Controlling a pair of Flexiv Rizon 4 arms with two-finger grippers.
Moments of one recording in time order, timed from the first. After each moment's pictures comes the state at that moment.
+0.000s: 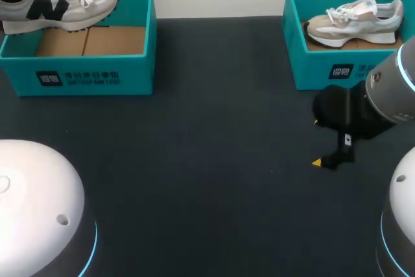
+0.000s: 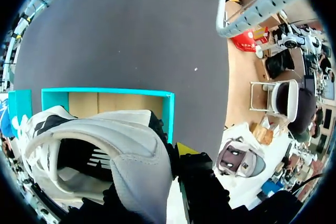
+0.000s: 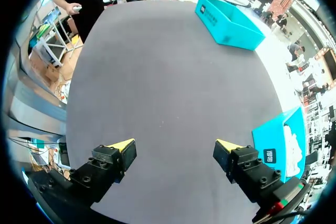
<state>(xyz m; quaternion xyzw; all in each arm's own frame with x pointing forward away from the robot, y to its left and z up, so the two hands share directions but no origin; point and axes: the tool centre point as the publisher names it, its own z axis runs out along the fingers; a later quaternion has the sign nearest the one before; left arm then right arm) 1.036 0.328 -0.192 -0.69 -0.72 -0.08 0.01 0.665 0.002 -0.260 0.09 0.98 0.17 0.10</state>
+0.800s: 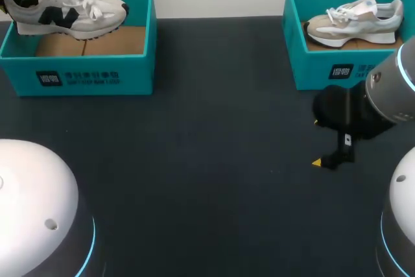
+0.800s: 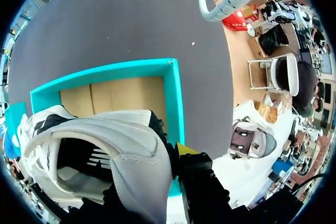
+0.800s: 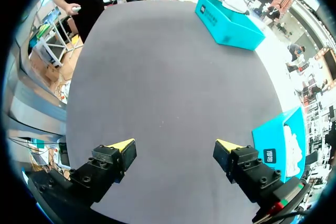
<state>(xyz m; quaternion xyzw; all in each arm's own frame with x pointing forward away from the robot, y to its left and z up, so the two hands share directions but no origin) 1.084 0.315 -0.234 -0.73 -0.67 -0.10 0.00 0.665 0.002 -0.260 0.09 0.98 0.17 0.10</state>
